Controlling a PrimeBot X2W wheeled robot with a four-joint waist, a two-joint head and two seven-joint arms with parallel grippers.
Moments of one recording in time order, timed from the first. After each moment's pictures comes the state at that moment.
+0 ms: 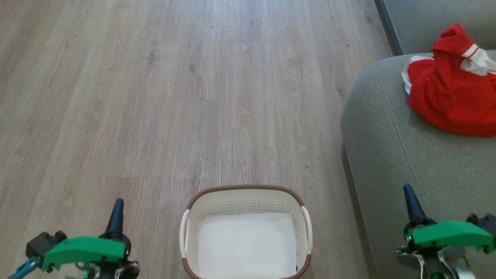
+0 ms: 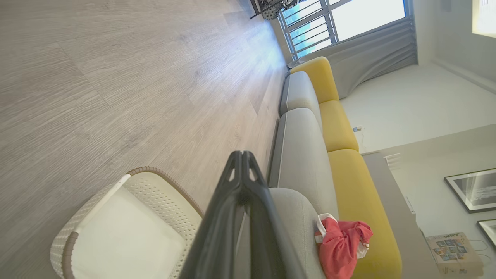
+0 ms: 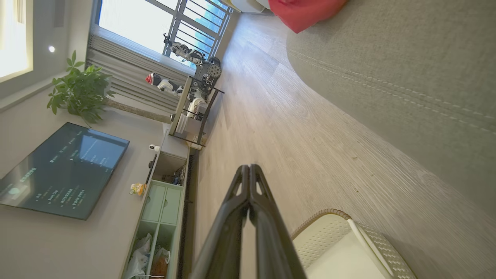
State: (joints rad) left arm 0.02 0.09 -0.05 0.27 -1.21 -0.01 -0.01; right arm -0.01 -0.04 -0.10 0.31 1.14 0.13 -0.01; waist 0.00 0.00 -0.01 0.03
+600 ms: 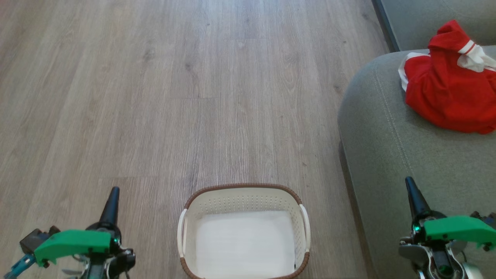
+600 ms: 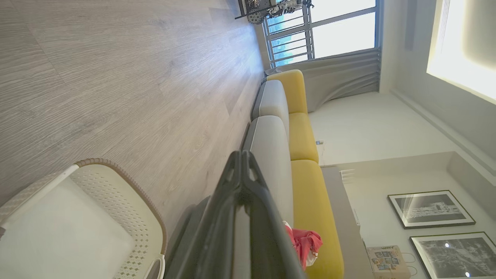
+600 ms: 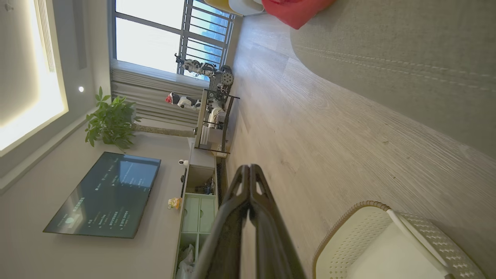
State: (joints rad) left arm -0.01 0.08 -0.01 0.27 -1.38 -0.06 0.04; right arm -0.03 -0.04 -0.12 0.30 1.33 0.13 0.04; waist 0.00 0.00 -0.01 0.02
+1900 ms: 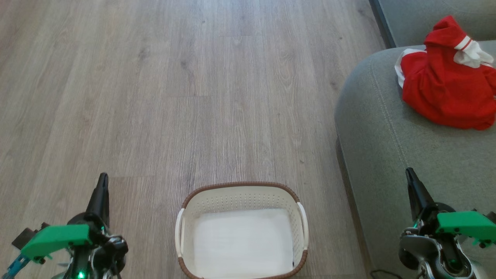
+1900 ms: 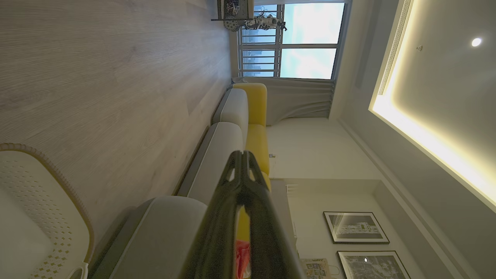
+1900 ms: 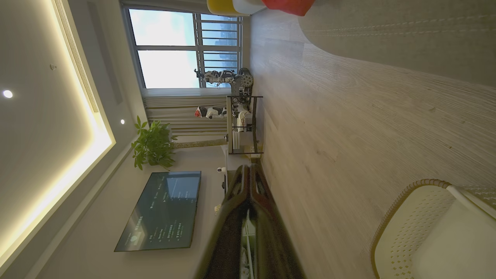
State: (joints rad) left arm -0.06 0.05 0.07 0.27 -1.61 -0.12 0.10; right arm -0.06 -0.04 -0.13 0.28 1.60 0.13 0.11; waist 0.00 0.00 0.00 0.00
